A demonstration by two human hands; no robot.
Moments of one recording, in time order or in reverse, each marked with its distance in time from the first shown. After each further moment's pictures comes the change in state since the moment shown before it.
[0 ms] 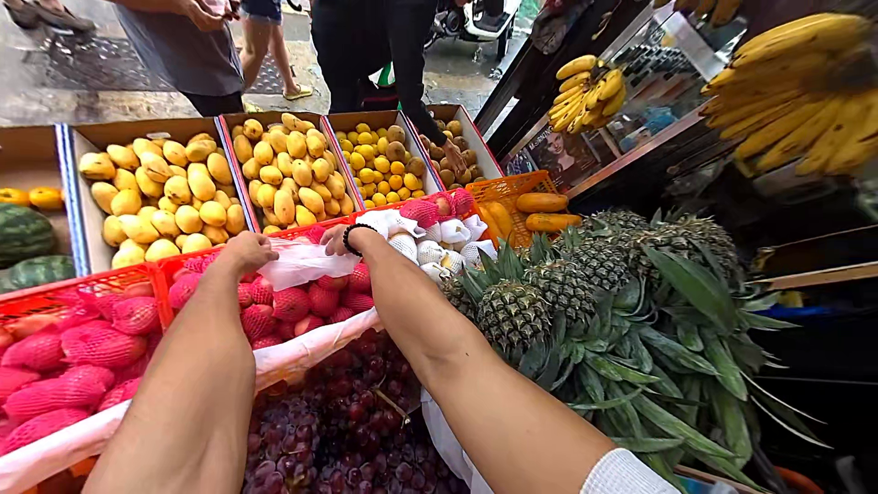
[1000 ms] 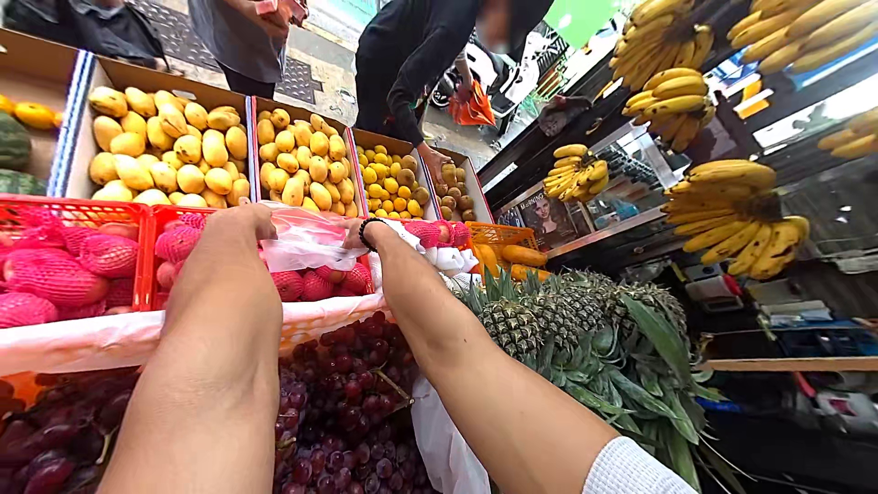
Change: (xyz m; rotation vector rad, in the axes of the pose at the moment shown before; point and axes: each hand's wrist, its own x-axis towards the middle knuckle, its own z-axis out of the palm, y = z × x) left_hand -0.027 0.005 -0.006 0.129 0.002 -0.087; right_hand -0.012 -0.012 0.004 -0.296 0.076 0.069
